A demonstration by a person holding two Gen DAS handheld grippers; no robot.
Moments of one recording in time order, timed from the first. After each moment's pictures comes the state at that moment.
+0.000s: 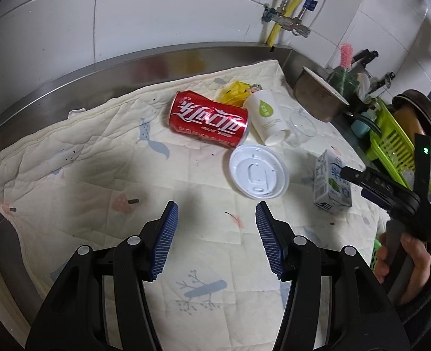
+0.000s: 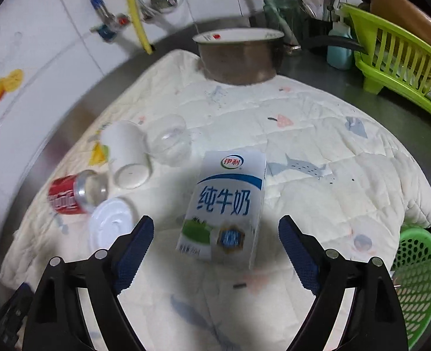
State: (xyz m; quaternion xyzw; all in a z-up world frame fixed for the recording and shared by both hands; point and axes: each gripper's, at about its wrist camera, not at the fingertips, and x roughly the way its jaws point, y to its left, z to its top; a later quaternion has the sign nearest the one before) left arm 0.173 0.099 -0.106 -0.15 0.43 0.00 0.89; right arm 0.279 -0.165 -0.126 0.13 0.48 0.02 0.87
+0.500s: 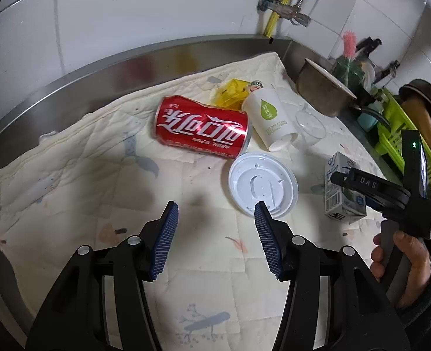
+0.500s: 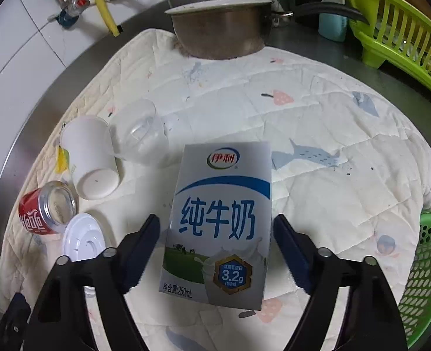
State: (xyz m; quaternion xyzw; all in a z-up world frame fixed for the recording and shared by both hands) left arm 0.217 0.087 -0.118 -0.12 0.44 -0.01 0.89; right arm 0.313 -0.165 -0.165 0.15 0.52 -0.02 0.84
